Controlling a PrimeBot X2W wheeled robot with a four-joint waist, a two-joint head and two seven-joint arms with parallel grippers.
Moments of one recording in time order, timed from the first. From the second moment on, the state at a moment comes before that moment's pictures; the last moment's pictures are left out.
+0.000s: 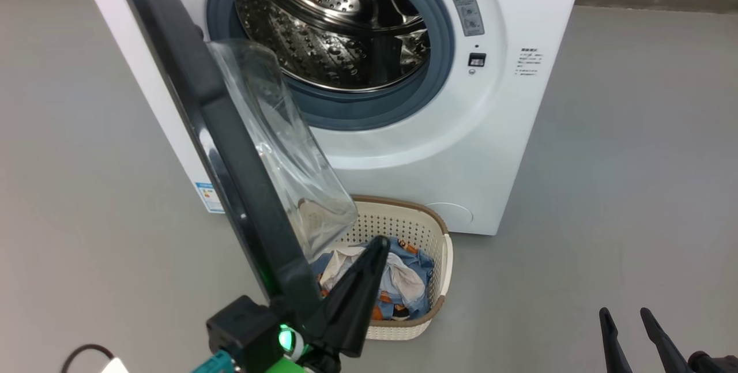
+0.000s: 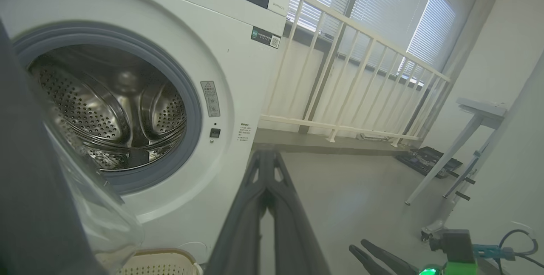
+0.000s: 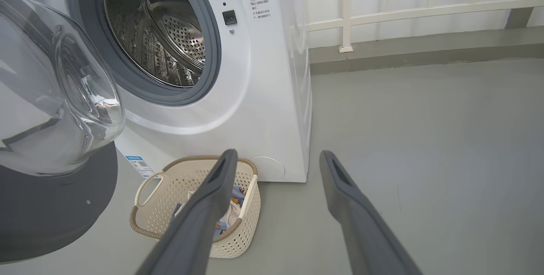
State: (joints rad) left arm -0.04 0.05 -0.51 -0.44 -0.44 -0.03 0.06; right arm 0.17 -0.10 -0.11 0.12 0.29 0.13 -0.25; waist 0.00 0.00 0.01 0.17
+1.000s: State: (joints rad) left arm 0.00 0.05 -0.55 -0.30 -0.46 0.09 0.07; right arm 0.16 -0.12 -0.11 0.13 0.29 0.13 -0.25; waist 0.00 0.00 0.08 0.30
